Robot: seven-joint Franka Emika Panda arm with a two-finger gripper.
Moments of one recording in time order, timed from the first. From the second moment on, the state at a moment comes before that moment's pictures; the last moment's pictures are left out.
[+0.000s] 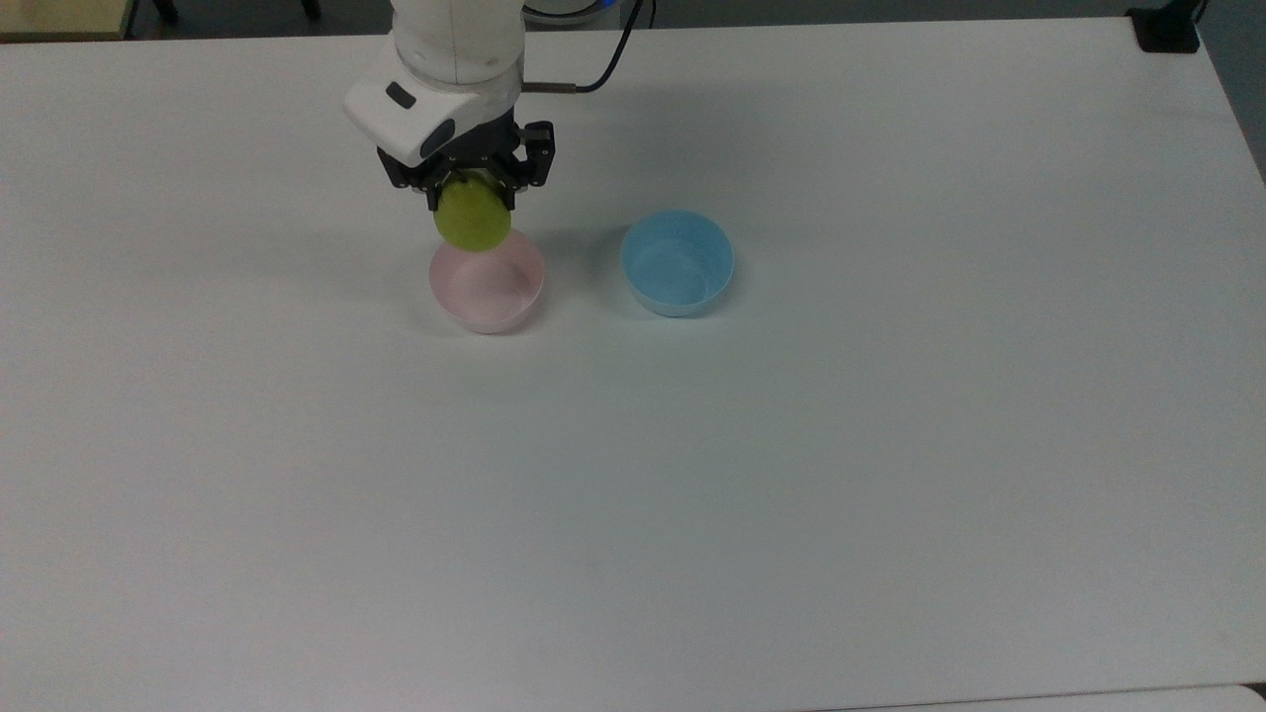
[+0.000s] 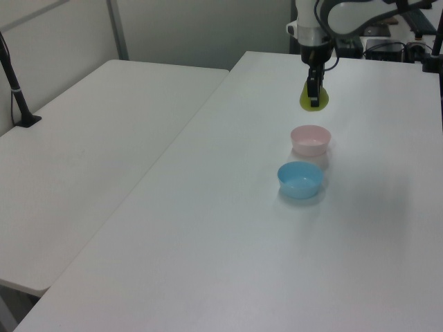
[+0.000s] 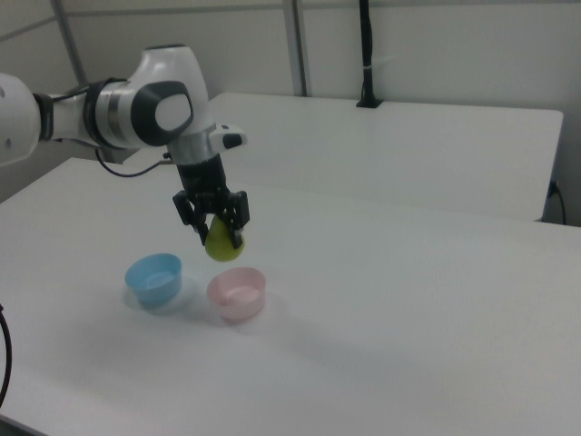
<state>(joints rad) 0.04 0.16 -0.05 -1.79 -0.13 1.90 -0.09</state>
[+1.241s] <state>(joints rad) 0.04 0.28 -0.05 -1.95 -0.13 2.21 -0.09</state>
